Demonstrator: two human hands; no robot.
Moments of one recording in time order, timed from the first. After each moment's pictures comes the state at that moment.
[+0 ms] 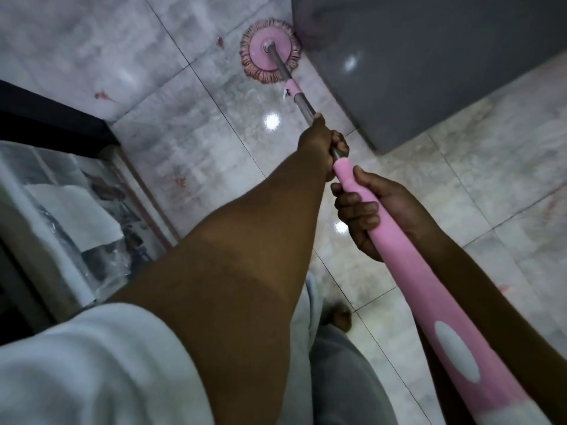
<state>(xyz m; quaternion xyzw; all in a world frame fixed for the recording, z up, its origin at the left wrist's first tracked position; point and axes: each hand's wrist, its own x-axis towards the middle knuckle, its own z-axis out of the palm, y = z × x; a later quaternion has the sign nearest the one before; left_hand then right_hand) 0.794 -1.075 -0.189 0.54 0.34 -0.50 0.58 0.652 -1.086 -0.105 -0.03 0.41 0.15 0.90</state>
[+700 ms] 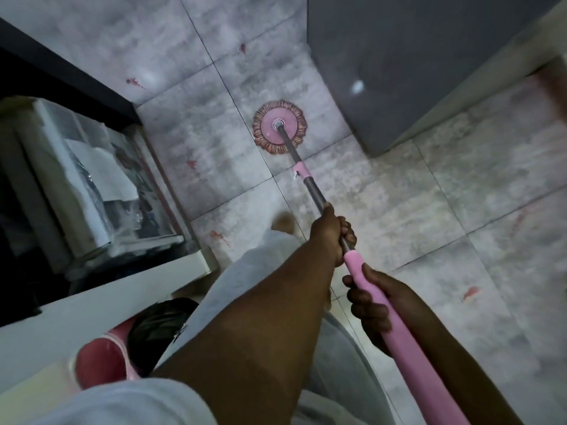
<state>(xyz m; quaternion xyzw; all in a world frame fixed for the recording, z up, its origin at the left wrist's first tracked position) 0.596 -0.980 -0.134 0.49 0.43 -0.53 0.54 0.460 -1.011 -0.042 -0.02 0.45 0.20 0.87</state>
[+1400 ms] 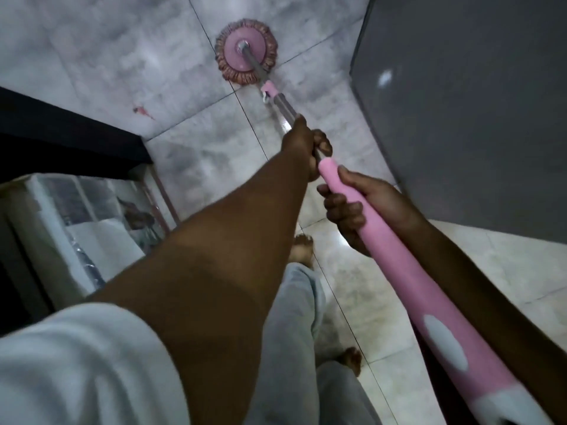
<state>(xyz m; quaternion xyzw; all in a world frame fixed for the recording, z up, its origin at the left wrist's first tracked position) 1.028 -1.065 -0.204 0.49 0.39 -0.45 0.64 0.891 -1.110 -0.123 -0.10 0.41 0.25 0.87</state>
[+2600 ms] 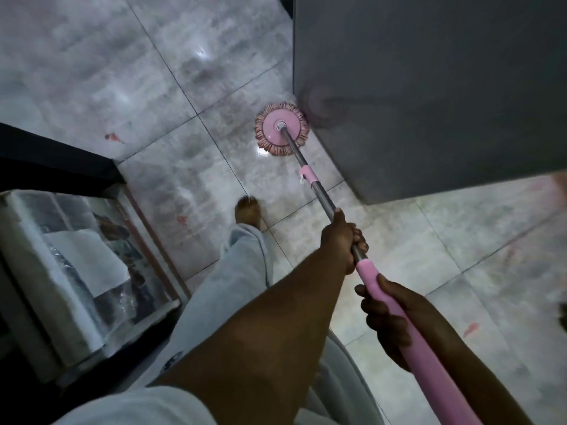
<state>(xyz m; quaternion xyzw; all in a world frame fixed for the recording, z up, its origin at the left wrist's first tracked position) 0.765 -1.085 -0.134 0.50 0.38 -0.58 0.52 0.624 -1.100 -0.043 -0.03 0.49 0.15 0.86</state>
